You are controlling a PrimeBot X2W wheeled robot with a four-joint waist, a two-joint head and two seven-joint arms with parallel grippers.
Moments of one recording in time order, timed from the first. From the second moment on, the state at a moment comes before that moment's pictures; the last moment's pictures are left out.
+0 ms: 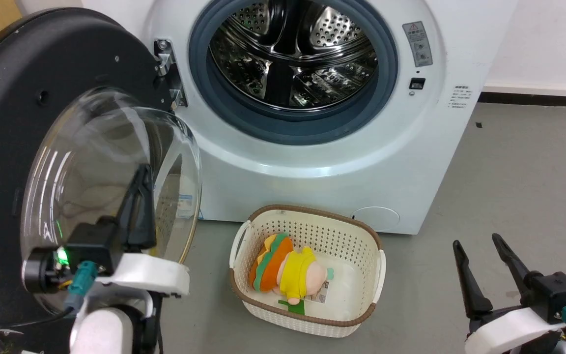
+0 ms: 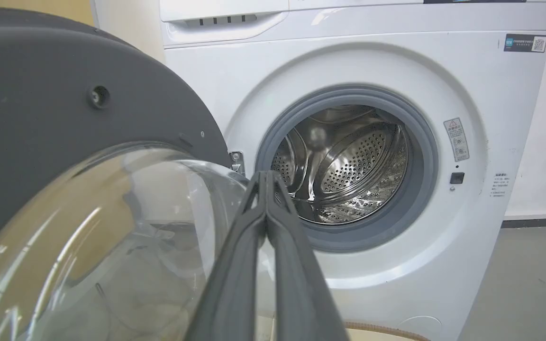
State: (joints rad) left arm -0.15 0.07 -0.02 -0.08 -0.03 0.02 -0.07; right arm 0.01 -0.06 -0.06 0.00 0.04 0.13 -0.07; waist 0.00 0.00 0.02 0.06
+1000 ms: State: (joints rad) left arm -0.43 0.12 0.17 -0.20 -0.21 -0.06 -0.13; right arm 0.01 -0.06 -0.12 0.00 0.06 0.13 -0.13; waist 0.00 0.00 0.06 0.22
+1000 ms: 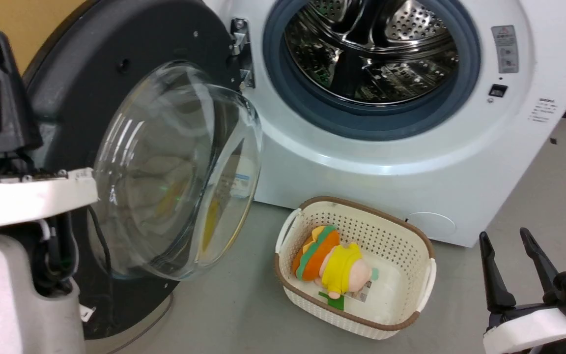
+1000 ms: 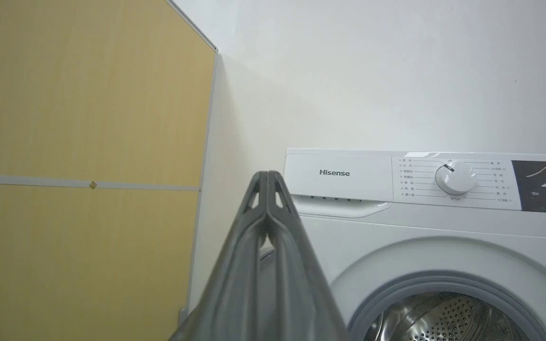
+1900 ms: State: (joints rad) left arm -0.46 0.17 0.49 0.09 -0.82 -0.05 0.16; right arm 0.01 -0.06 -0.18 0.01 0.08 0.13 -0.19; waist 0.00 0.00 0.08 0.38
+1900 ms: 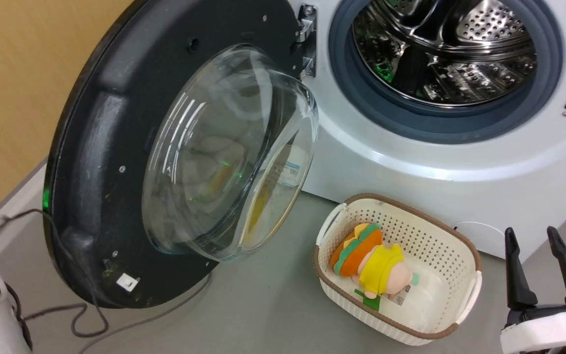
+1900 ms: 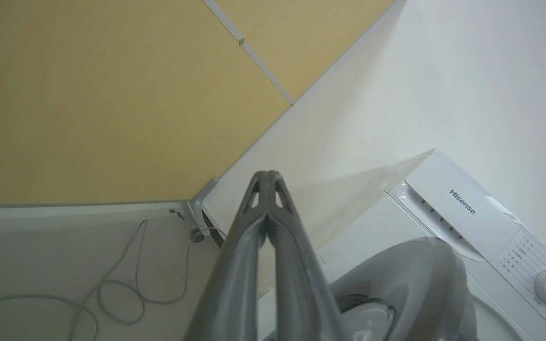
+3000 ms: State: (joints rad) left arm -0.12 0.21 0.05 -0.25 -1.42 -0.12 0.66; right arm -0.02 -0.05 -0.24 0.01 0.10 0.13 -0.26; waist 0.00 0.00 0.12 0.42
